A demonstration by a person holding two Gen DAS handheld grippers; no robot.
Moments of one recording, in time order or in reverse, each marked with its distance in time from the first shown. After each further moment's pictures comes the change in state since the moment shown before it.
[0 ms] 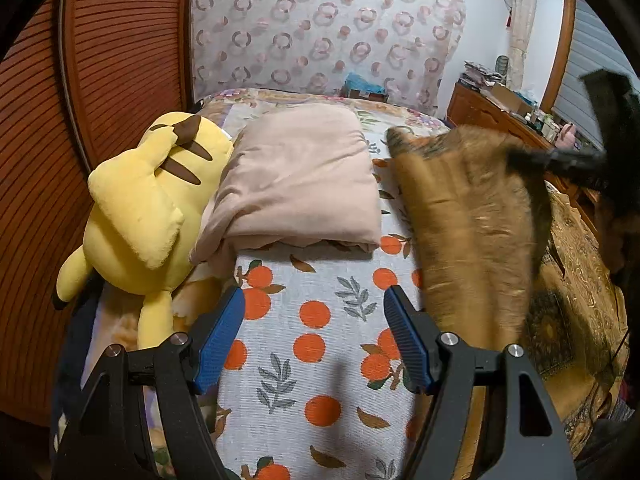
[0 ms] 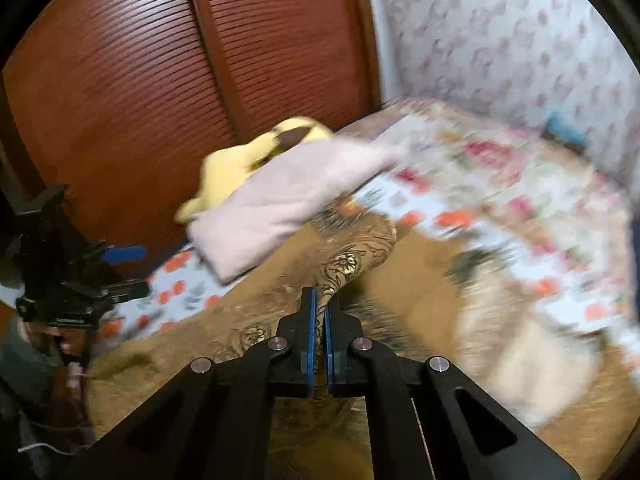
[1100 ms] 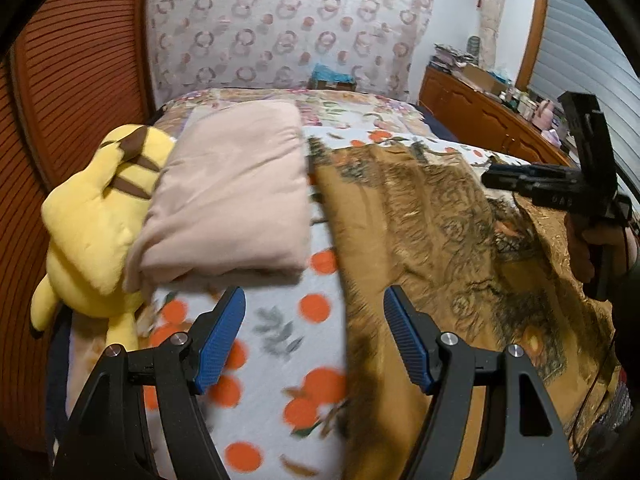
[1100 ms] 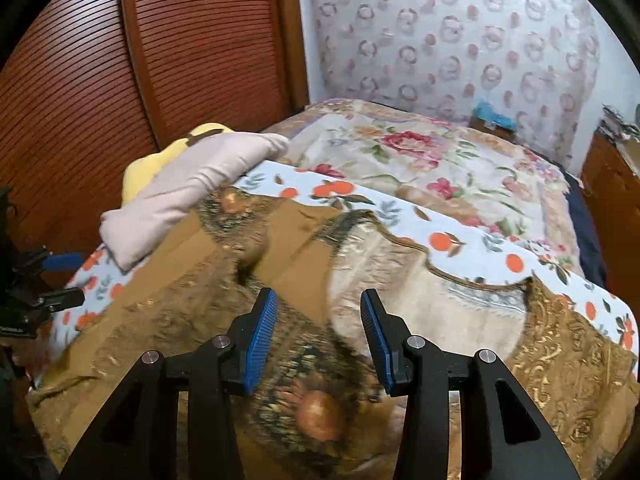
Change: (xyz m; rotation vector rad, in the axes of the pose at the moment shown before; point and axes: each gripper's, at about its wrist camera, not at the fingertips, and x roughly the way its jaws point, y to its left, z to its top) left arm 0.033 -0.057 0.023 0.092 0.034 -0.075; right arm 0.005 -0.046 -0.055 0.166 0.013 -0.129
